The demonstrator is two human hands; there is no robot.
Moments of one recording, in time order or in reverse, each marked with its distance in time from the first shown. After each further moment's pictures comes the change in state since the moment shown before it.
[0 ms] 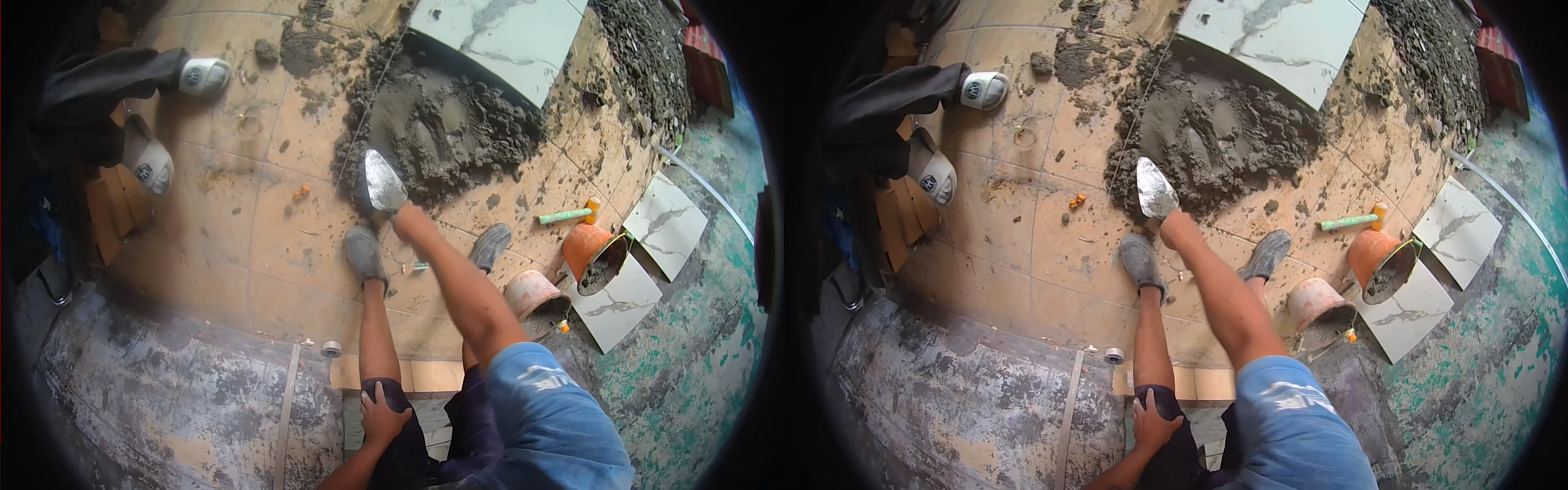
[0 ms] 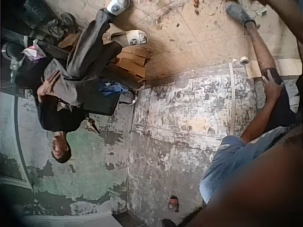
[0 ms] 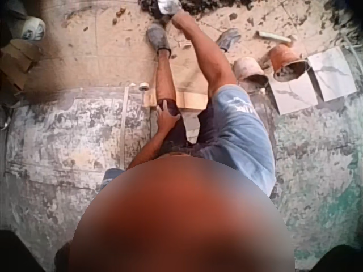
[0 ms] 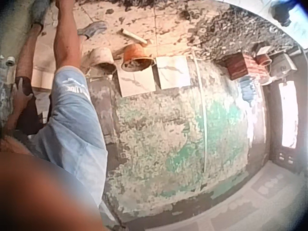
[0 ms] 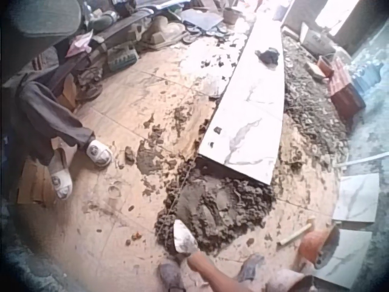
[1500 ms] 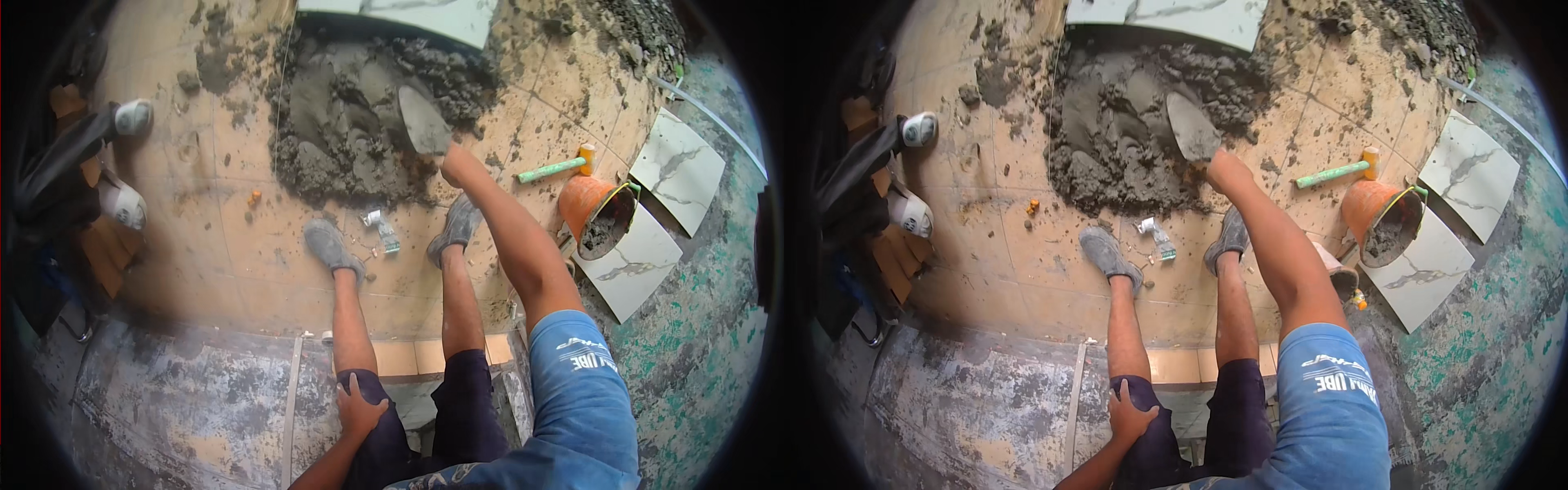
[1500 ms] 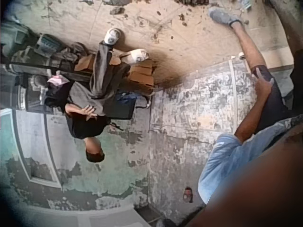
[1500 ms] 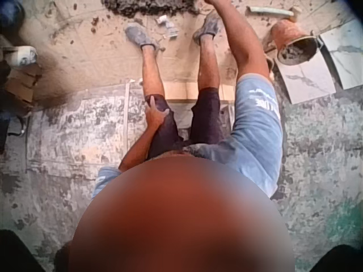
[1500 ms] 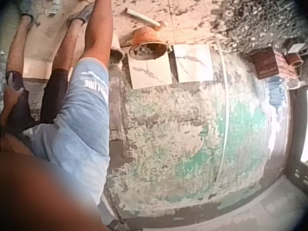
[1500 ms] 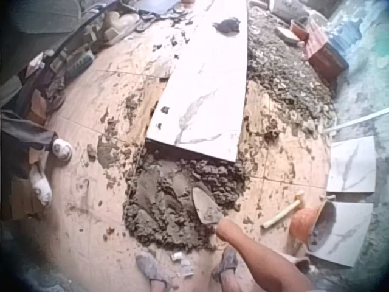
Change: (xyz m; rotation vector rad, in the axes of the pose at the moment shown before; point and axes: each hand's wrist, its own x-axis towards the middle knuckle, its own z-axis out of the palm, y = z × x) left_hand -0.006 0.068 0.031 0.168 0.039 0.024; right_hand 0.096 0.281 -0.156 -0.344 0.287 -0.249
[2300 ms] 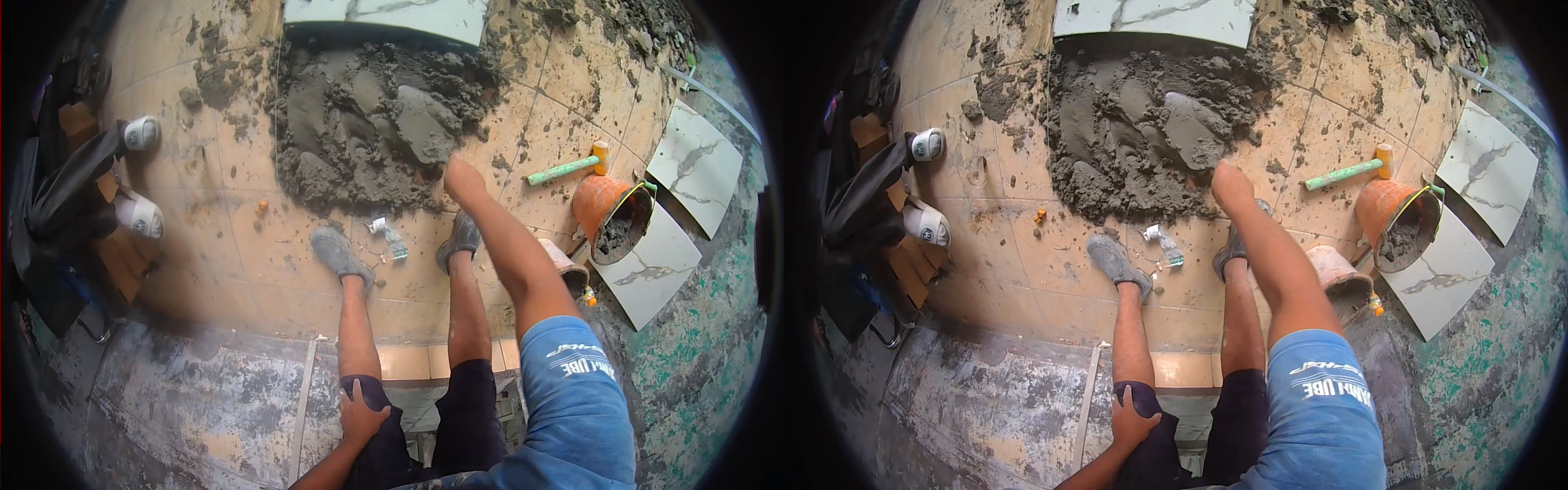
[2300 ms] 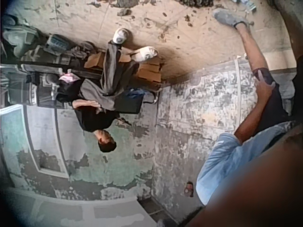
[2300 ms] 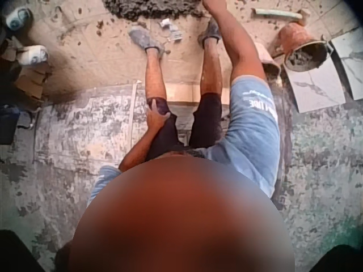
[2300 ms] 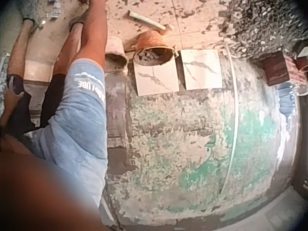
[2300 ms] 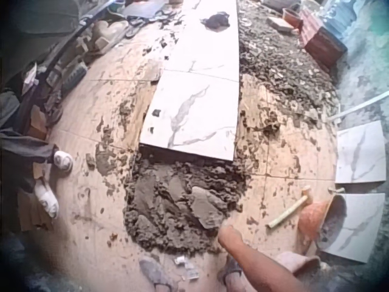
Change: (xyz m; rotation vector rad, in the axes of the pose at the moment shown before) left_hand -0.013 -0.011 -0.026 0.095 0.075 -0.069; right_hand -0.036 -0.084 -0.004 0.335 0.070 0.132
